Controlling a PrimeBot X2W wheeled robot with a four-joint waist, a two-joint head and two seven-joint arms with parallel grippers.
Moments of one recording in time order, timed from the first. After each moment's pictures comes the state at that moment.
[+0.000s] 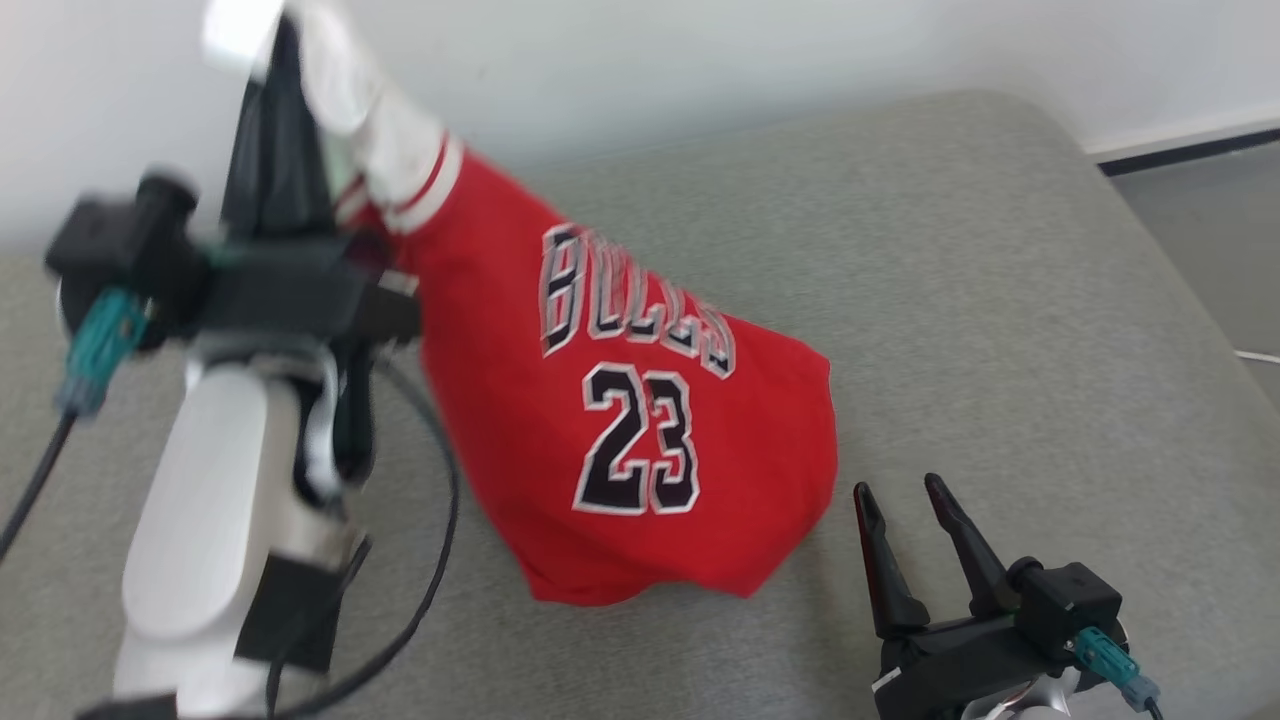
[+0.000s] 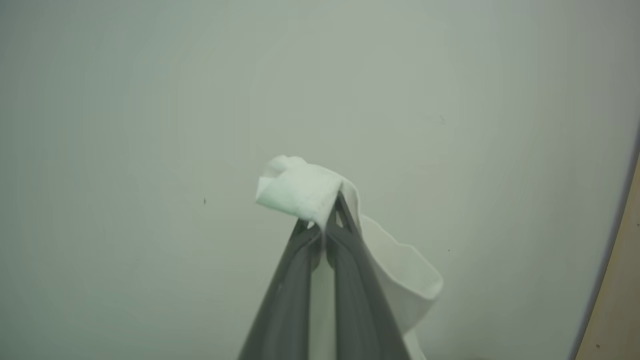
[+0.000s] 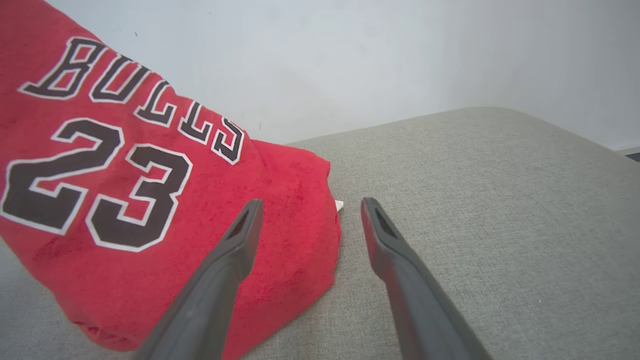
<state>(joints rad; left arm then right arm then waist) -0.78 0.09 -0.16 0.30 -0.40 0.03 -0.26 -0.14 -0.05 0.18 0.29 0.26 0.13 -0.26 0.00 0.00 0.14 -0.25</state>
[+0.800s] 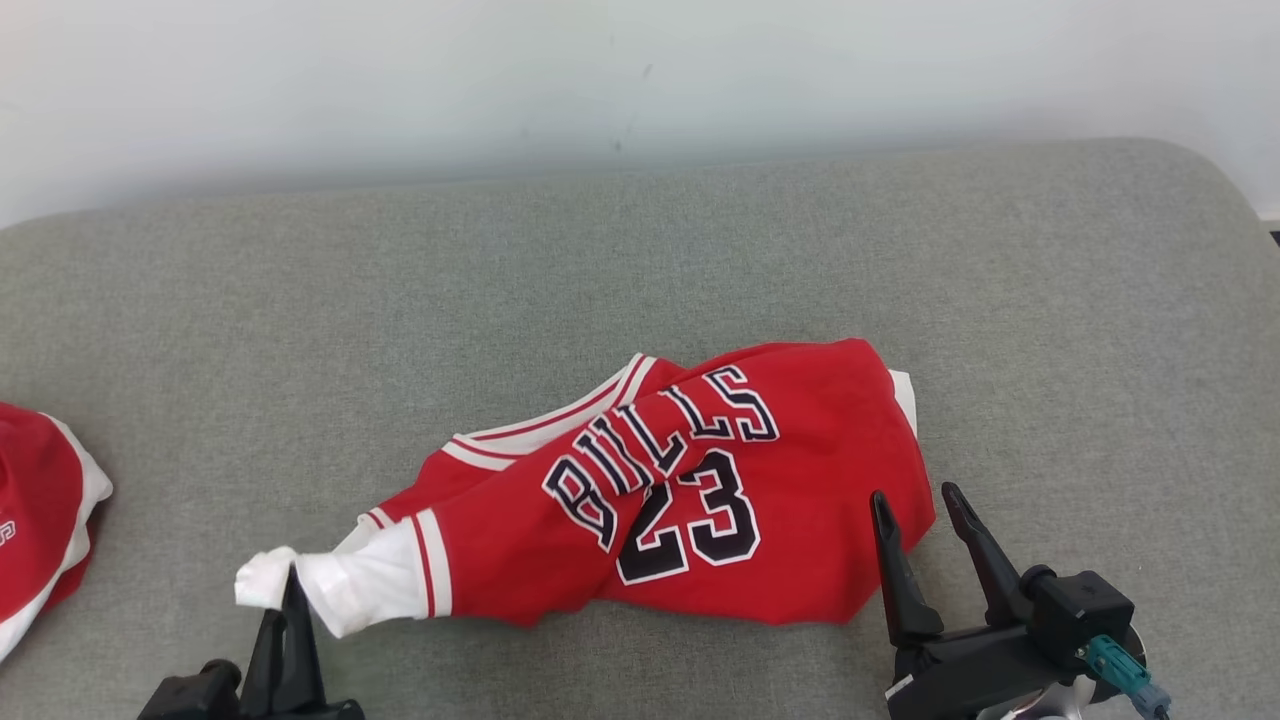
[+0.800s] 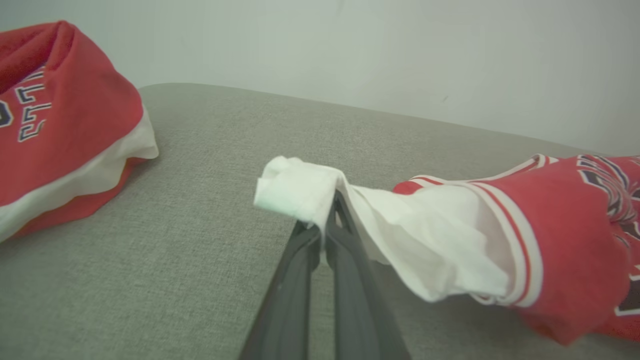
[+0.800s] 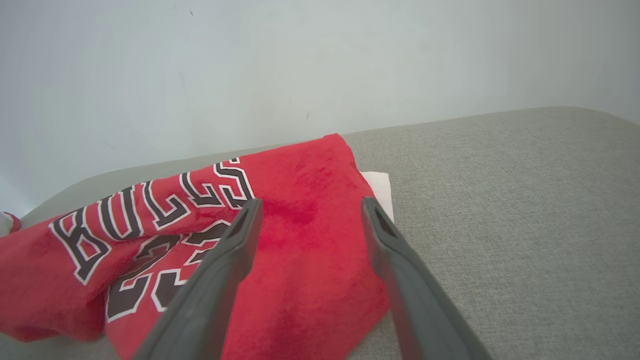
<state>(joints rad) -0.05 0.06 0.03 0.25 -0.25 -0.02 -0.26 -0.12 -0.05 0.15 0.28 0.24 0.13 -0.25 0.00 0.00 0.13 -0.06</state>
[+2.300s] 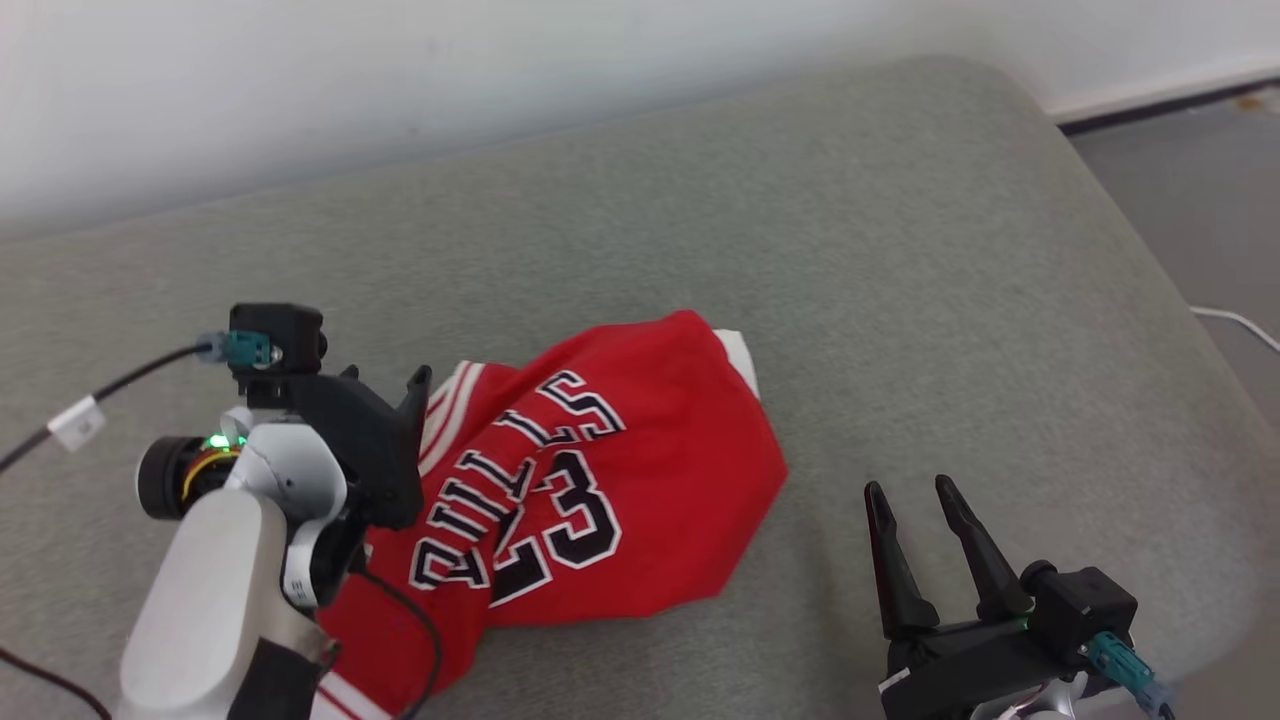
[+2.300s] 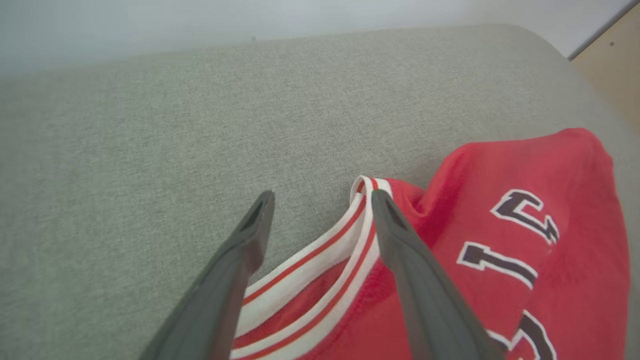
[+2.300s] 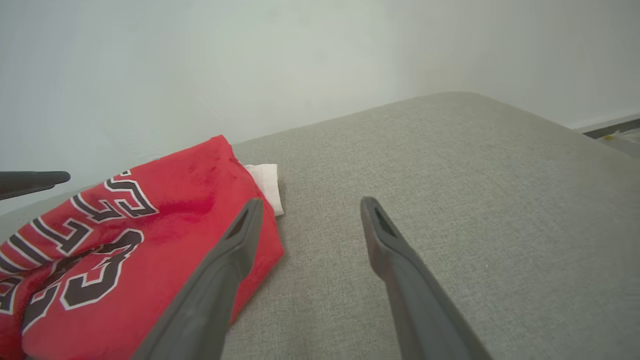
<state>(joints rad) -0.57 0.15 -0.13 0.41 -0.37 -0.09 0.48 -0.13 -0.05 0.16 0.27 0.29 0.13 -0.26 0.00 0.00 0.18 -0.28</state>
